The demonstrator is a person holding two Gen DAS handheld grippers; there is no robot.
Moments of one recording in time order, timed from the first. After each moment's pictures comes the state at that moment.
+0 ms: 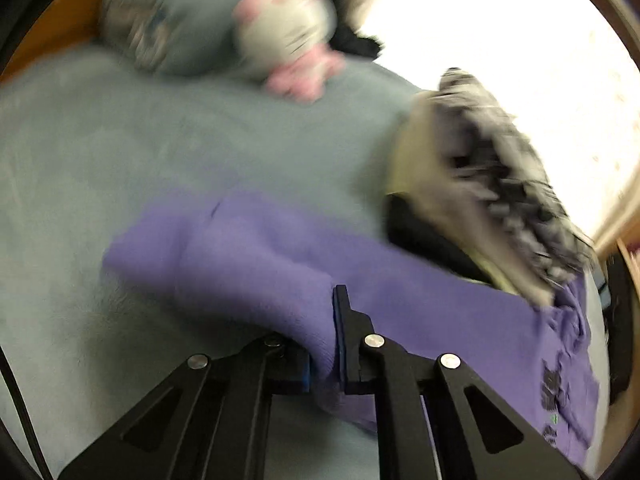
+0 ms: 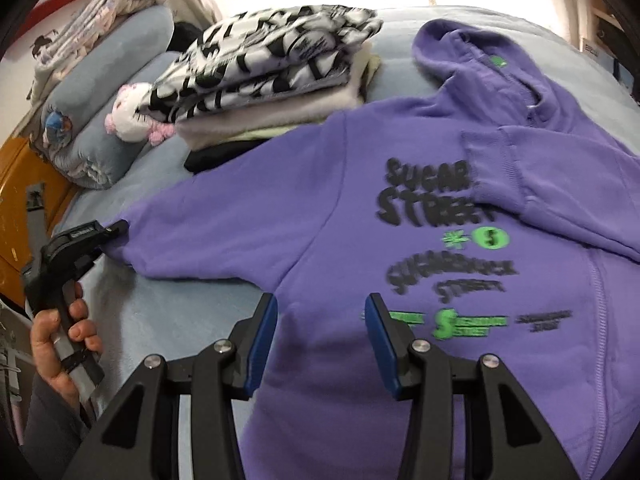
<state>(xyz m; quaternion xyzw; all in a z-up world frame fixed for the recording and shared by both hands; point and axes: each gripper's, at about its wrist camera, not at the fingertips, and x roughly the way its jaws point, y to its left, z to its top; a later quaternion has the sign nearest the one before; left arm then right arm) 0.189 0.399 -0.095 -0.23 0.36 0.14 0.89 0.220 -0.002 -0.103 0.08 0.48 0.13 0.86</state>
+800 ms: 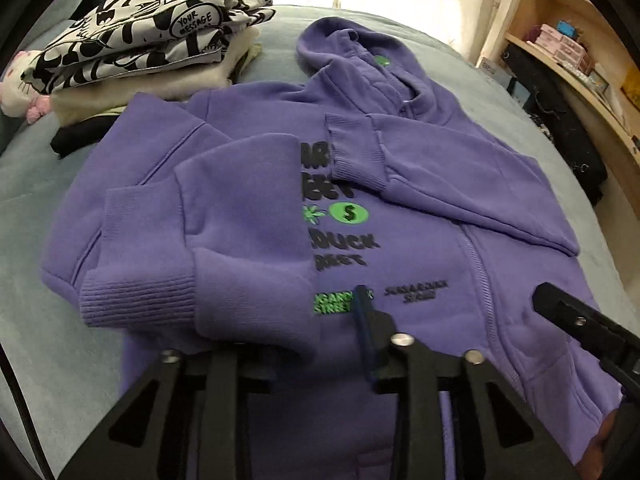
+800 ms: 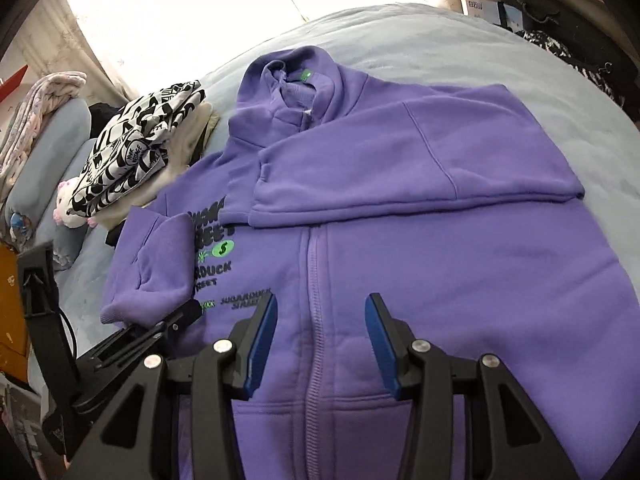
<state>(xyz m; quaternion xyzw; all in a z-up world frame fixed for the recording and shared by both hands) 0.186 0.047 -0.123 -0.06 0.49 -0.08 0.87 0.172 -0.211 -0.095 0.17 0.46 0.01 0.87</state>
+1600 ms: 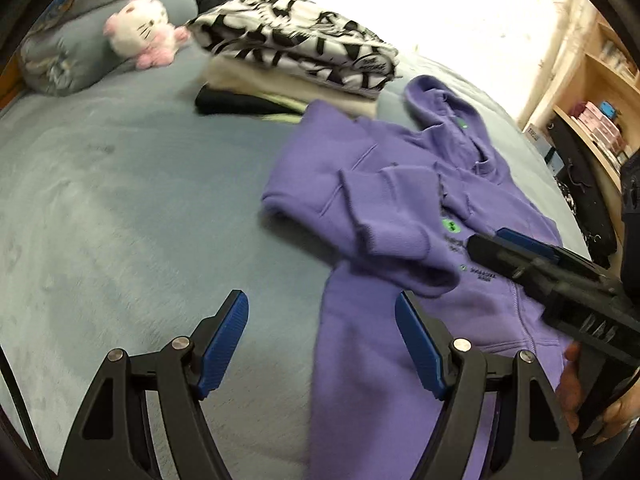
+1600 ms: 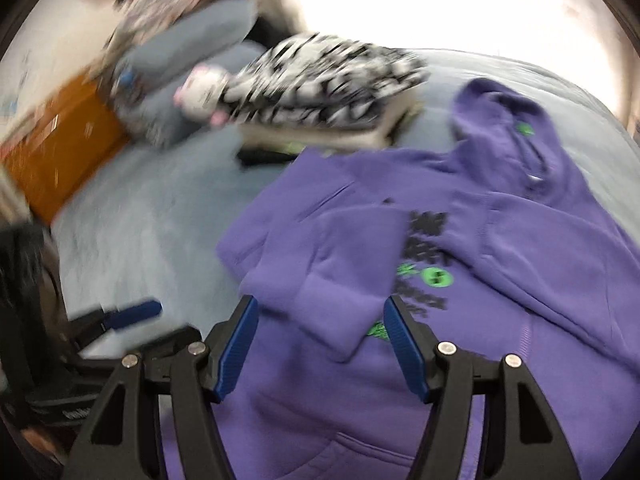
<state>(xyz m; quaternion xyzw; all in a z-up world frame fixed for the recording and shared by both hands) 0.085 0.189 -0.079 -0.15 0.46 0.02 0.87 0.193 -0.040 -0.065 -0.04 0.44 0.26 0.86</state>
